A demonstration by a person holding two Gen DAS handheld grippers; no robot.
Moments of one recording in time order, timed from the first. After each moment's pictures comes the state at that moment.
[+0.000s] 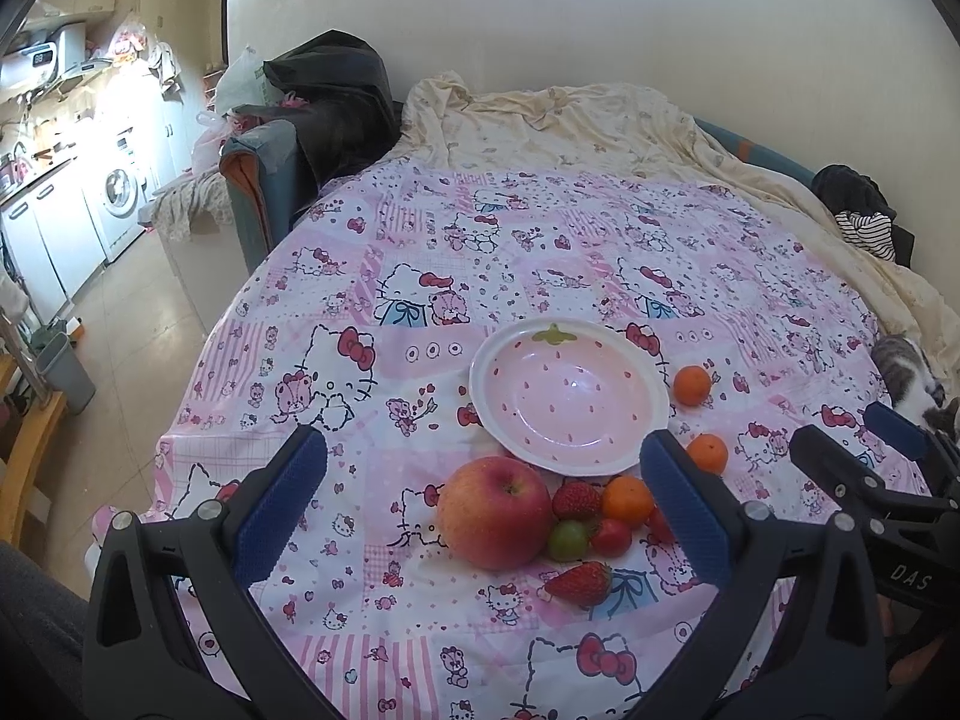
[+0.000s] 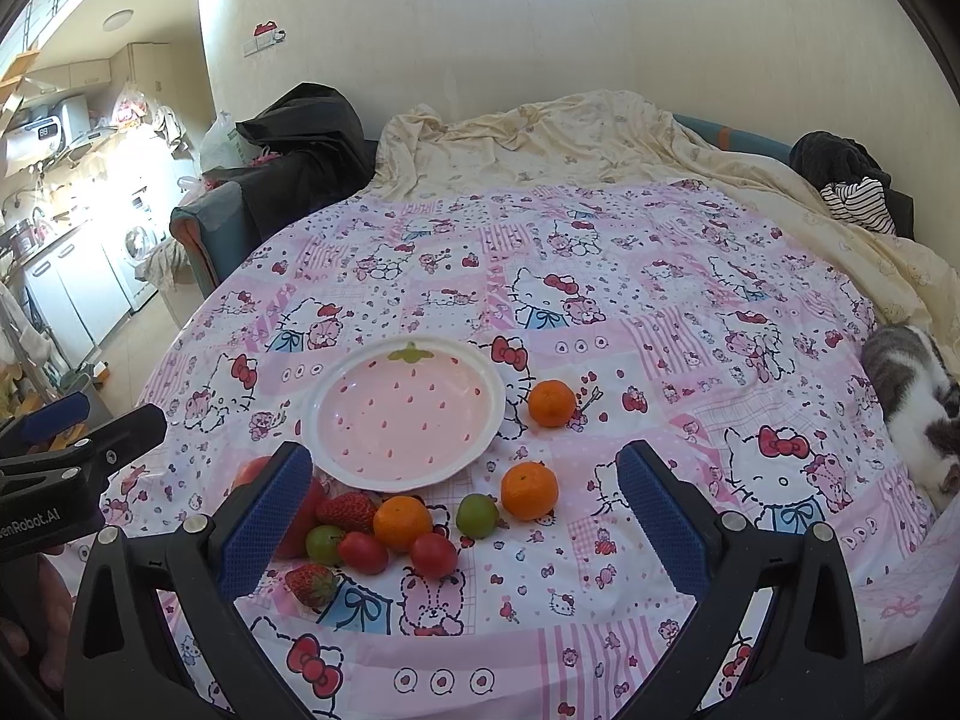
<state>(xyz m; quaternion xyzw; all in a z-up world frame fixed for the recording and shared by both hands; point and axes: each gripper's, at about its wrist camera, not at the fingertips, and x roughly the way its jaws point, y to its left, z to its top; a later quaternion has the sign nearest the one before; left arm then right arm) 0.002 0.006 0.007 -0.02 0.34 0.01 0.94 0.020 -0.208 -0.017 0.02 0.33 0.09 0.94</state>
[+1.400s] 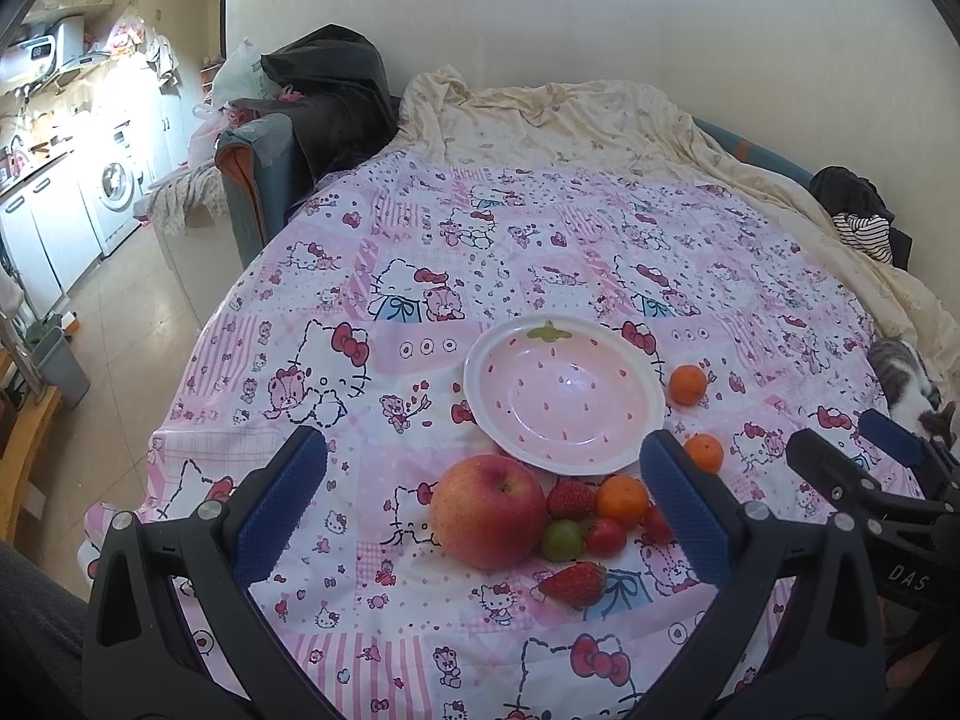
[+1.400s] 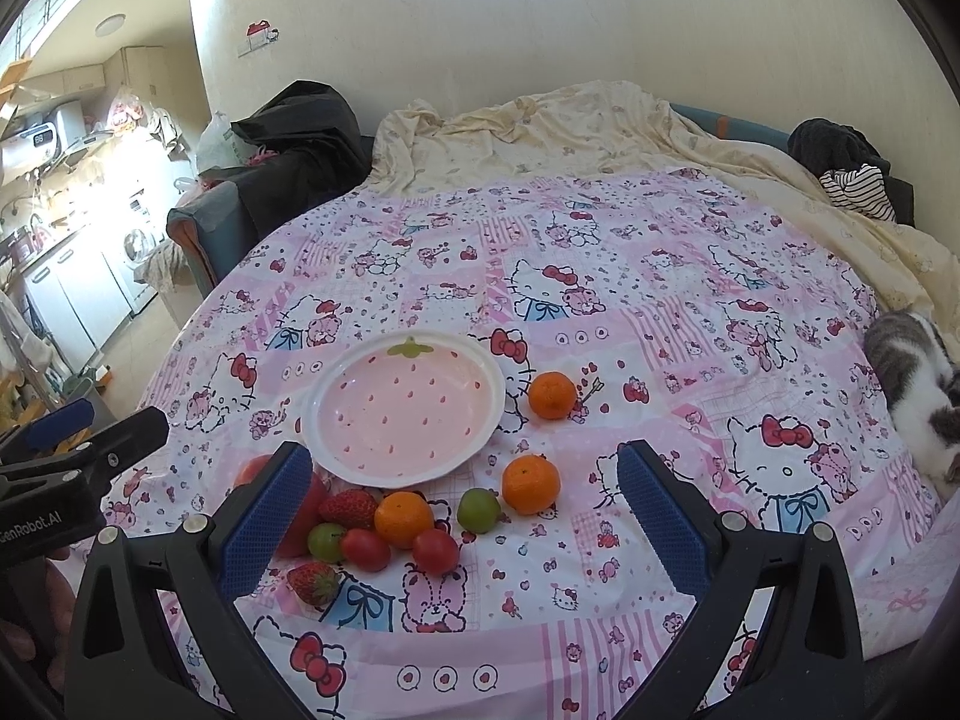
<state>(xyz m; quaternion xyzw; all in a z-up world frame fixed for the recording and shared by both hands) 0.005 0.004 0.004 -0.03 0.35 0.01 0.94 0.021 -0.210 -0.018 0.03 0.34 0.09 0.94</state>
